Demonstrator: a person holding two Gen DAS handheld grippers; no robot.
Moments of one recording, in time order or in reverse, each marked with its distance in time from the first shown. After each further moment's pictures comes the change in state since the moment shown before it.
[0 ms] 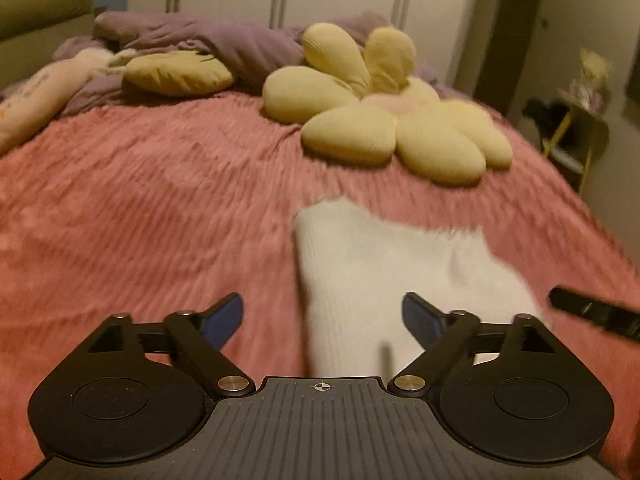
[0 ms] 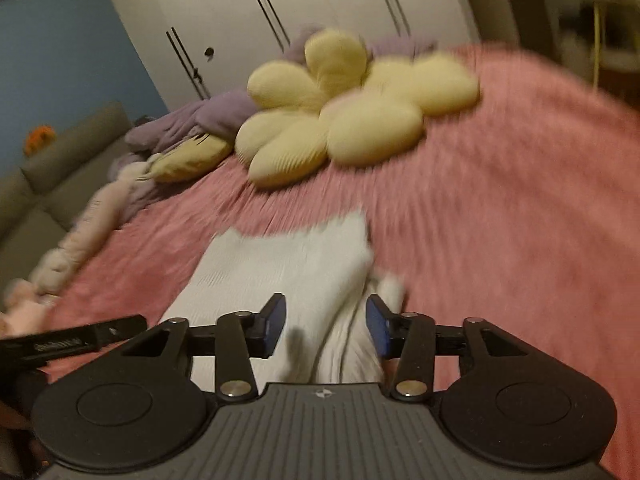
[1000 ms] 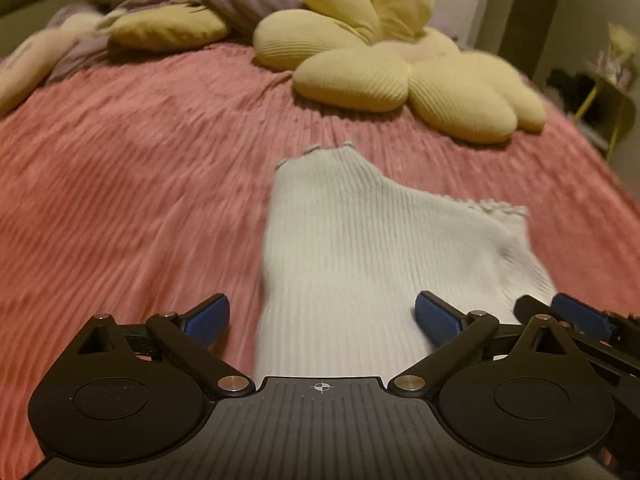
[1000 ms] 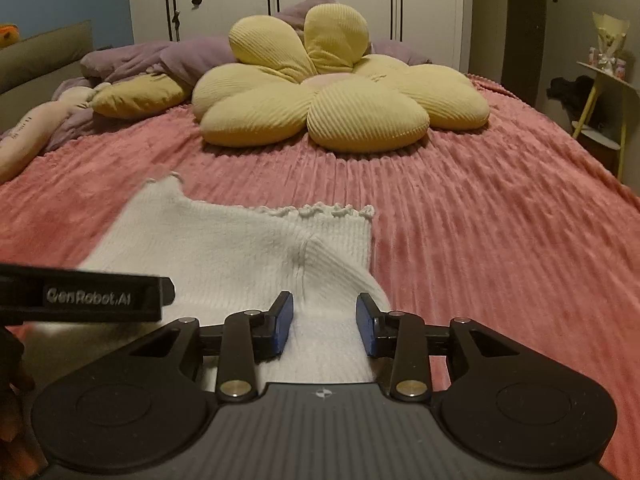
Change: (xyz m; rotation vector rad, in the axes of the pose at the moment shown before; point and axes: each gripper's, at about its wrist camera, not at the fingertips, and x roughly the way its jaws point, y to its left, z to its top) left arm 0.054 -0.012 -0.020 -0.009 0.127 0.040; right arm 0.086 0.033 -0.011 -0.221 0.042 -0.228
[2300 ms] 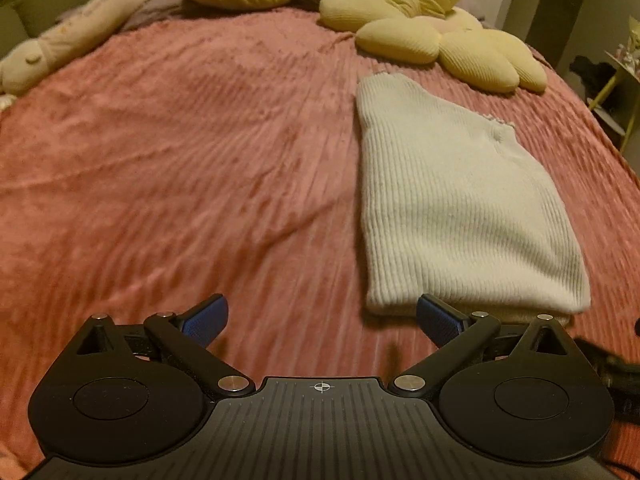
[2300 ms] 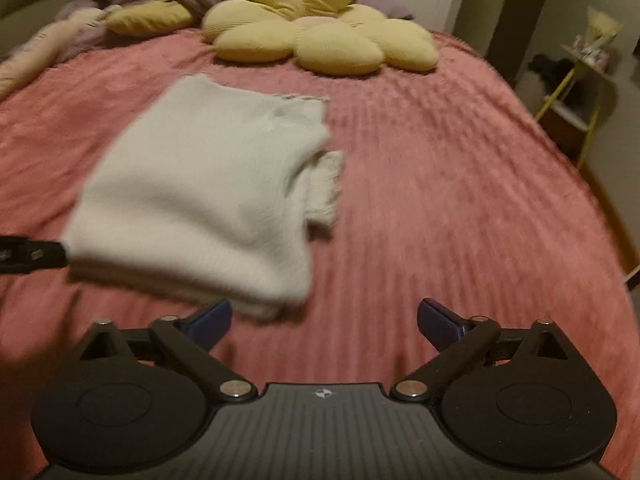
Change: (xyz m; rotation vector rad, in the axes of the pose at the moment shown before) left arm -0.122 0.043 -0.093 -0.024 0.095 0.097; right arm -0.148 -0.002 -0.070 -0.101 0.226 -0.098
